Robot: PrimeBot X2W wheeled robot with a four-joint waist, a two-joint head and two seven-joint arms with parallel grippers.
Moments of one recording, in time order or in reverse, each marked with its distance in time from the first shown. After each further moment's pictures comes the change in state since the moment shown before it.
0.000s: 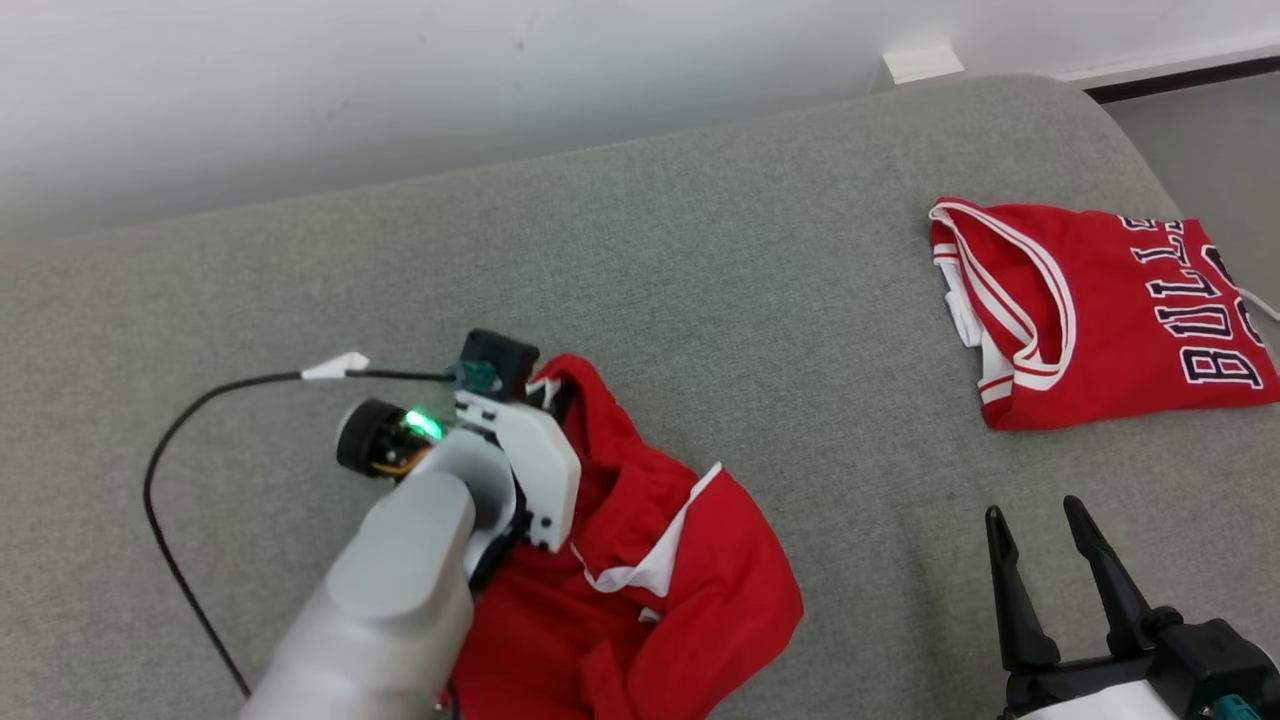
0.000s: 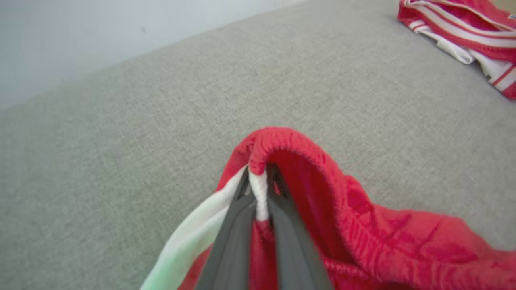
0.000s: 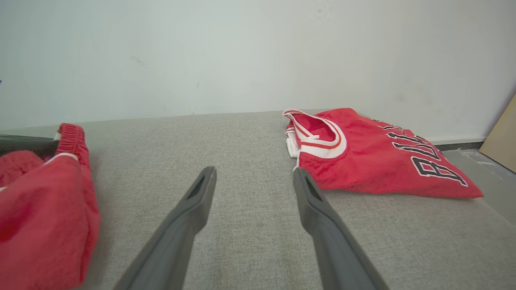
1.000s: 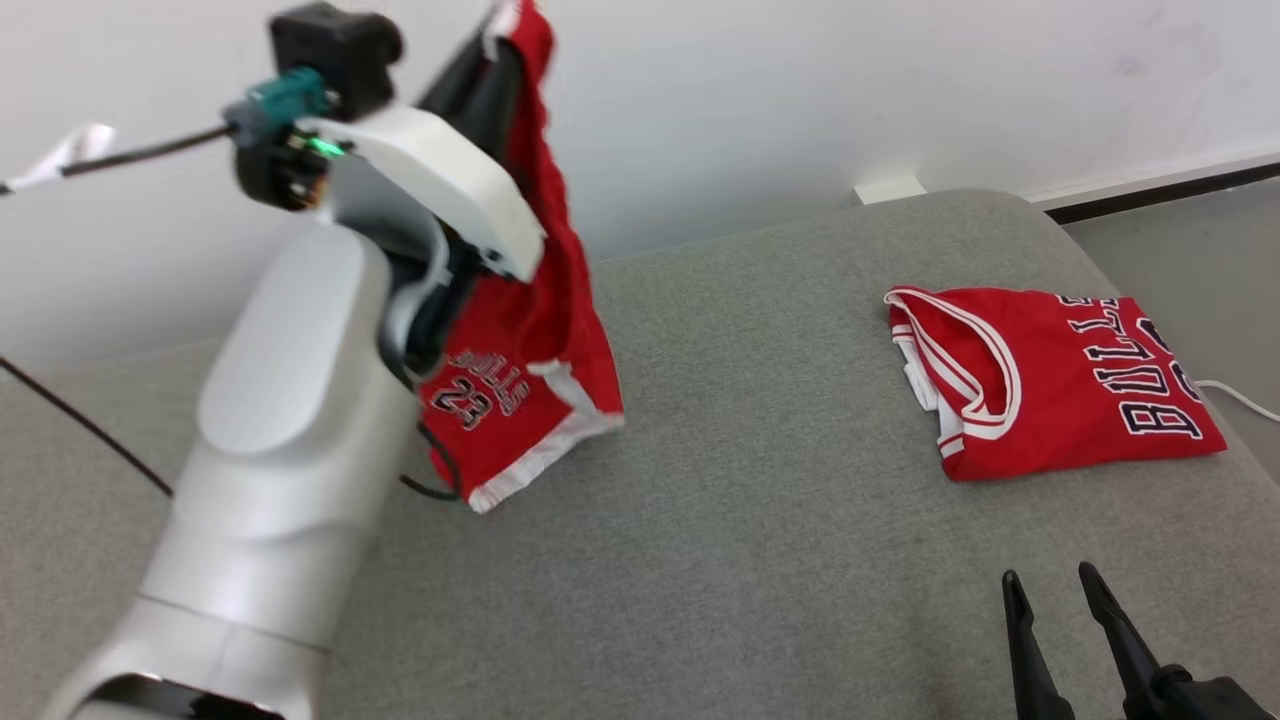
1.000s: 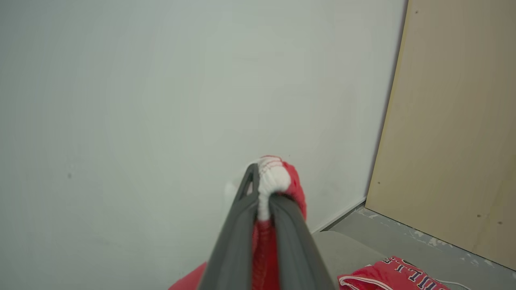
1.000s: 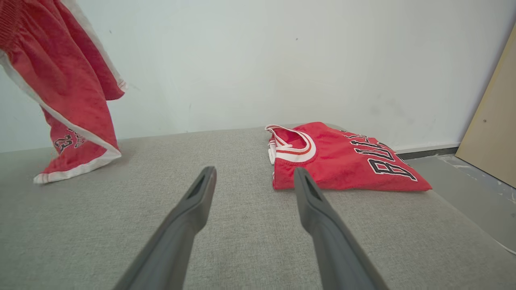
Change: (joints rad) left arm -0.252 0.094 0.101 -0.319 -0.203 -0.041 -0.067; right arm 0.083 -0.001 -0.033 0.022 -0.011 0.000 0.000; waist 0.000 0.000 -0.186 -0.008
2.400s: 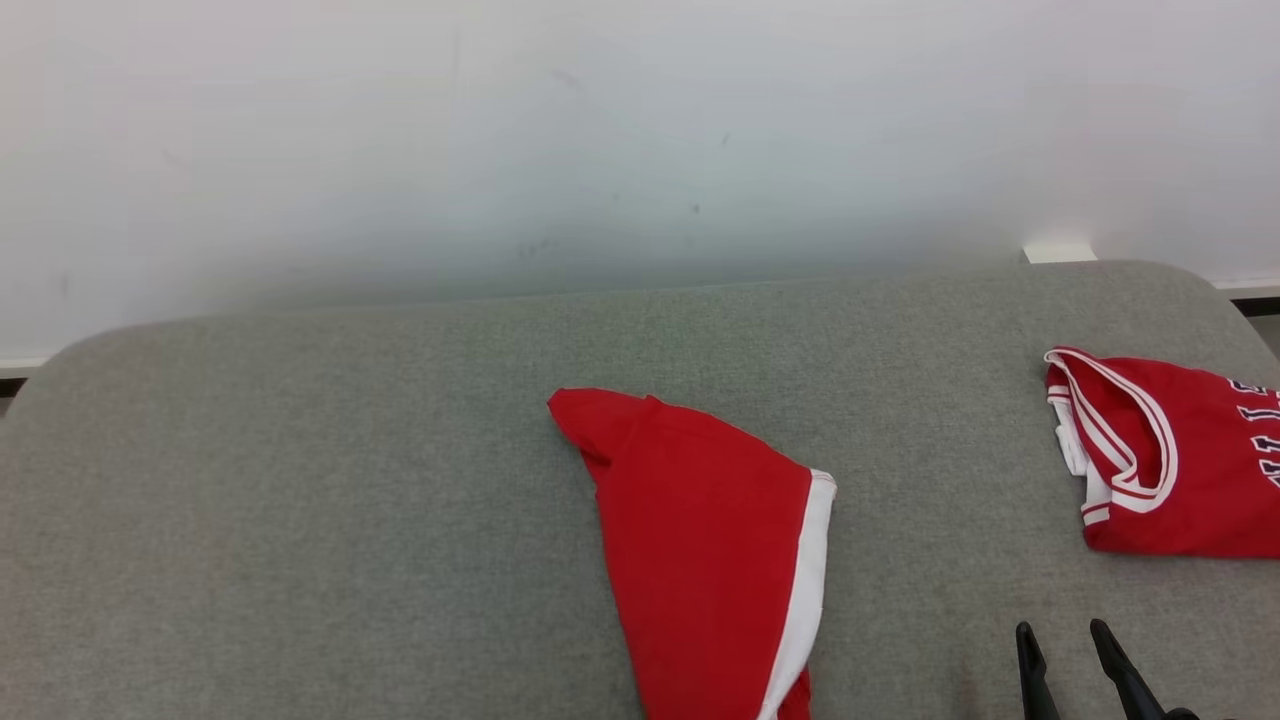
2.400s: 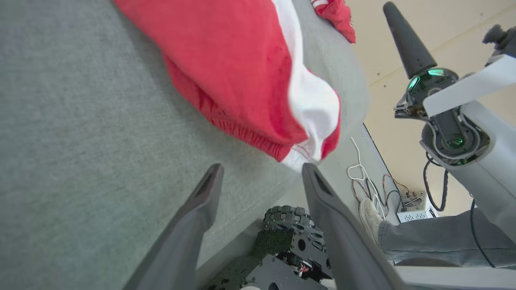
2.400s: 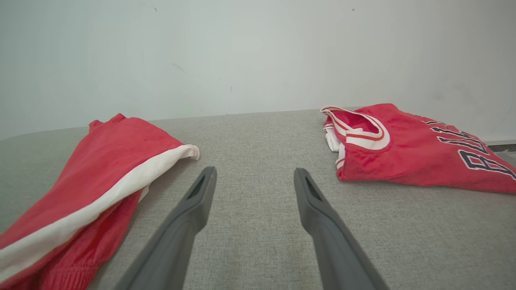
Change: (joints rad) left arm 0.979 0.254 -0.506 -0.521 -0.509 0.003 0.099; right arm 0.050 0.002 -0.024 0.061 0.027 0.000 0.000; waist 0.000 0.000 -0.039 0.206
